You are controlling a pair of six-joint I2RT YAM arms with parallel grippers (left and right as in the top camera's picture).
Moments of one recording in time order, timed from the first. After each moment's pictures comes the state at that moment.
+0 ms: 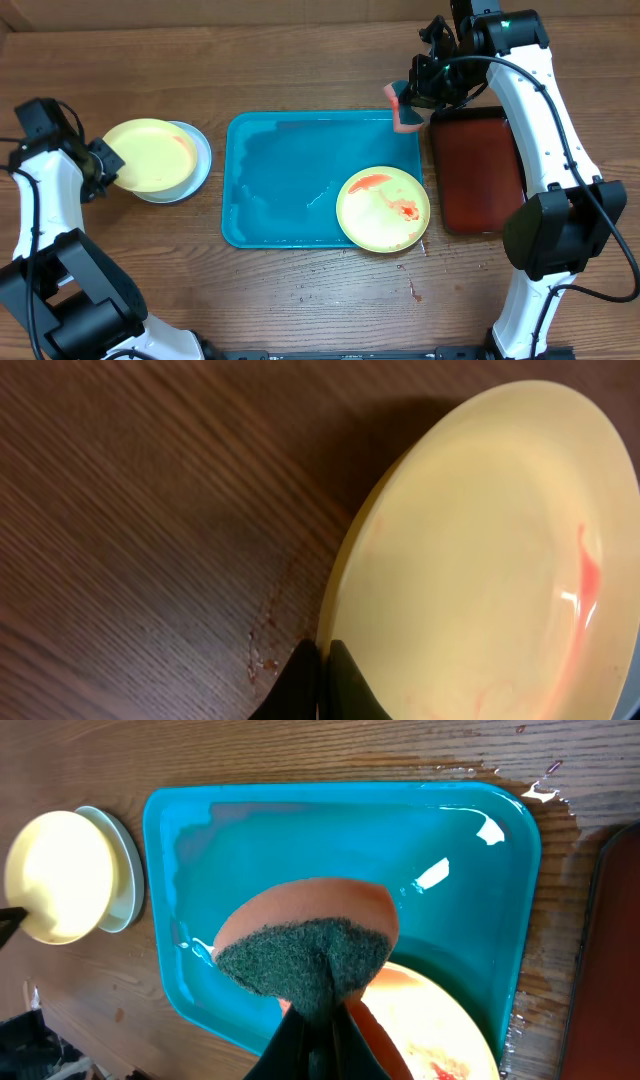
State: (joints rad) left arm 0.52 1.79 1.33 -0.76 -0.02 -0.29; right arm 0.16 2.09 2.10 -1.31 -0.48 0.23
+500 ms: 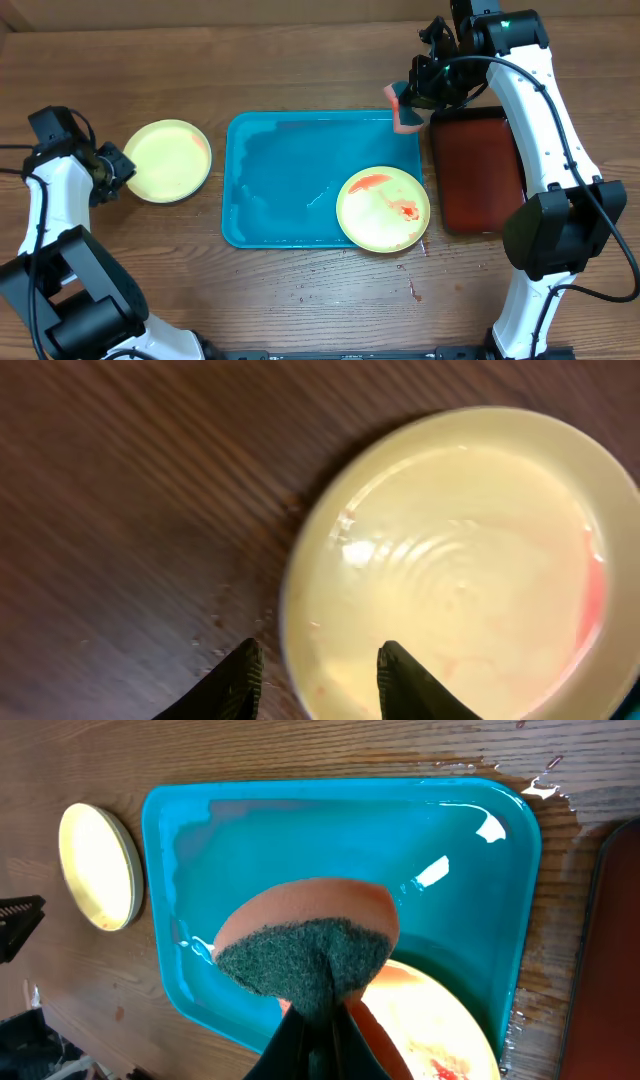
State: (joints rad) left arm 0.49 1.79 1.27 -0.68 0.05 -0.31; right arm 0.16 2.09 2.10 -1.32 -0.48 0.23
